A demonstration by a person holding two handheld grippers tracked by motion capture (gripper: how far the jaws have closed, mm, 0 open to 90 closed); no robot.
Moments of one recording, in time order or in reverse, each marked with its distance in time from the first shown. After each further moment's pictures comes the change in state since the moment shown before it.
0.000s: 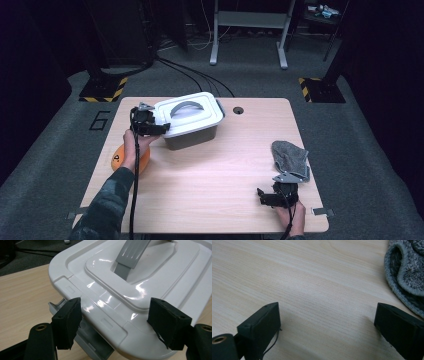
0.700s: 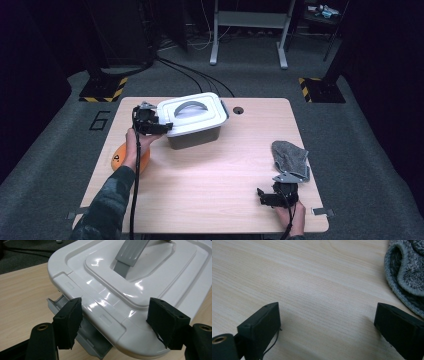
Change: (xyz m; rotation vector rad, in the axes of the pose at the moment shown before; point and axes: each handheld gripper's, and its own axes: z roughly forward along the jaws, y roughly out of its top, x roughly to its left) left arm 0.001 0.006 0.006 0.022 -0.054 0.019; right arm 0.000 0.000 0.000 0.000 0.000 0.000
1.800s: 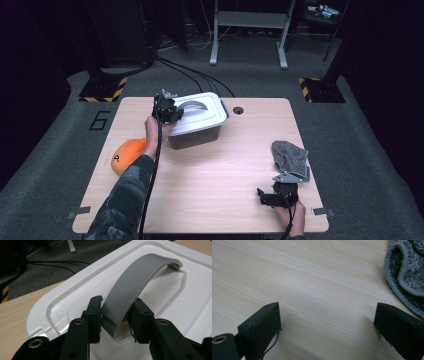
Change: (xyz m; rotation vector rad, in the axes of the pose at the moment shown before) left arm -0.034 0.042 0.045 -0.039 0.141 0.059; right arm 0.000 0.000 0.000 -0.001 0.002 -0.002
